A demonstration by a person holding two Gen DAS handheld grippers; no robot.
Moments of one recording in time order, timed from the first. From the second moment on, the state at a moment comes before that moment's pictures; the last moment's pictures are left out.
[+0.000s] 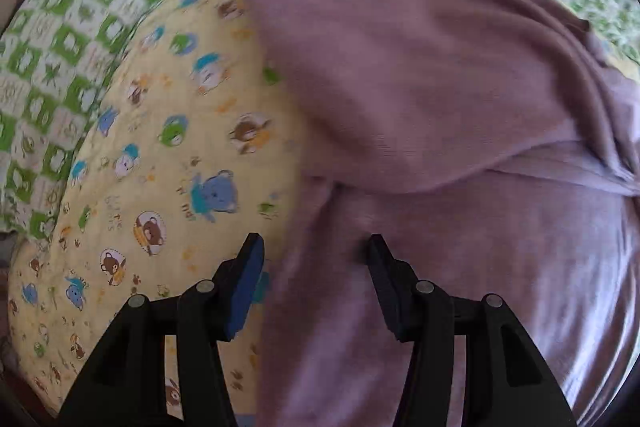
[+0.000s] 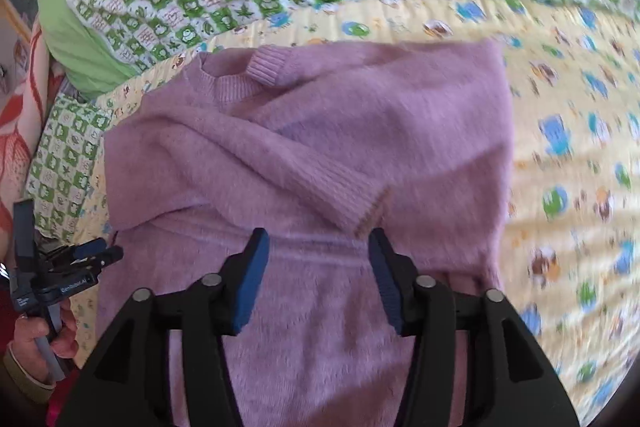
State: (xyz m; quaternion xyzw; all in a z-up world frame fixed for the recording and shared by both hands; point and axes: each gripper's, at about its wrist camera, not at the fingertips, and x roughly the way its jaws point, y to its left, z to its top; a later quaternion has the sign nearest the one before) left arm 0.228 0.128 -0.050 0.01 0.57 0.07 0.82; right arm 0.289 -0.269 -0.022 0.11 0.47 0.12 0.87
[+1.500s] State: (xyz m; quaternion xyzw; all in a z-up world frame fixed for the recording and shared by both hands) left arm 0.364 0.101 -0.026 -0.09 0.52 0.01 0.85; right arm 0.324 -0.298 -0.049 0.18 0.50 0.19 0.82
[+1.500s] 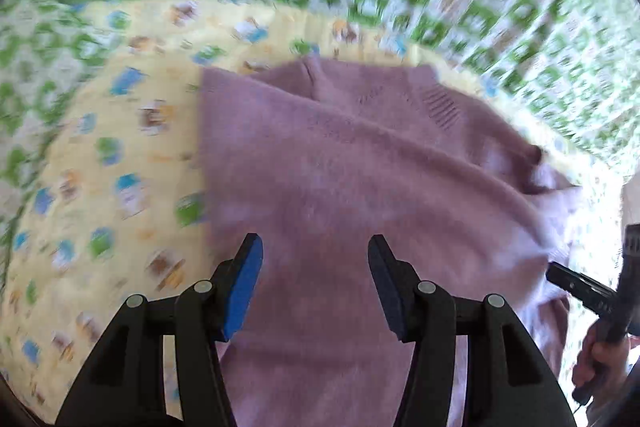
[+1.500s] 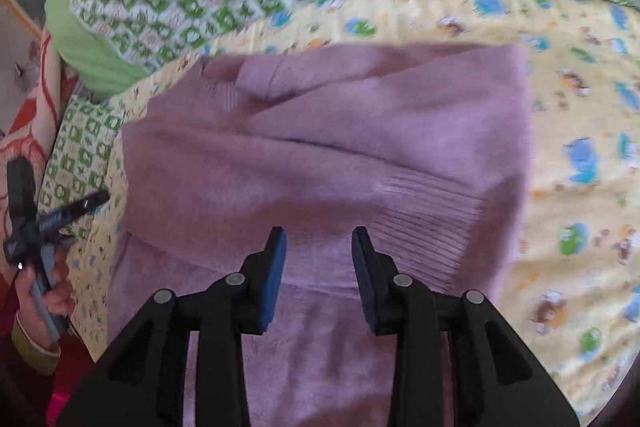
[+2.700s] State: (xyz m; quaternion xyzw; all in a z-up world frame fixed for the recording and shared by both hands) left arm 0.543 0.015 -0.048 0.15 0.54 -0.01 0.83; right arm 0.439 -0.370 -0.005 0.04 0.44 0.21 0.87
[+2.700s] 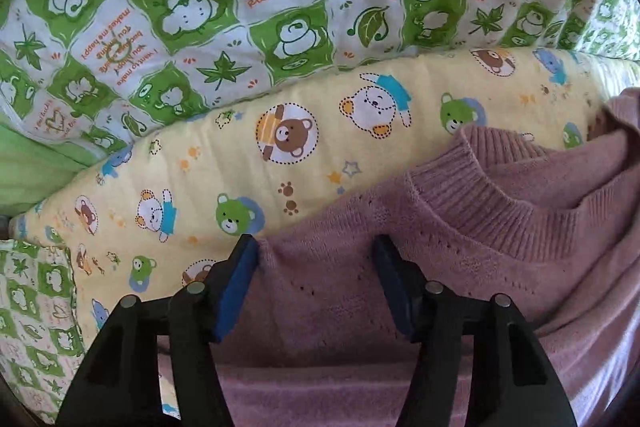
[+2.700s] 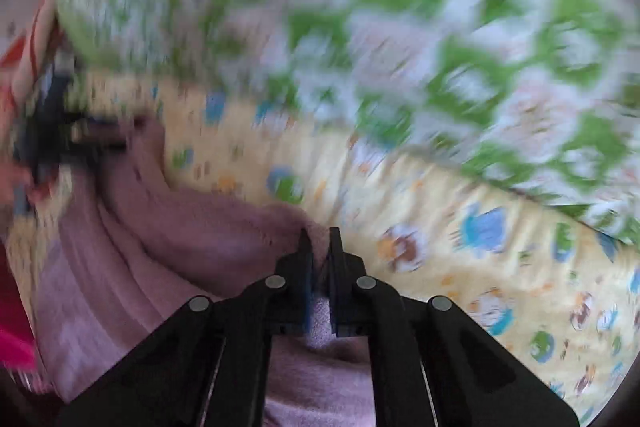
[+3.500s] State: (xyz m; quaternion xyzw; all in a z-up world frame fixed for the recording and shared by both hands) left arm 0.303 0.075 -0.008 0.00 0.56 0.00 0.83; right arm 0.218 -0.363 -0.018 0.16 0.49 0.17 0.84
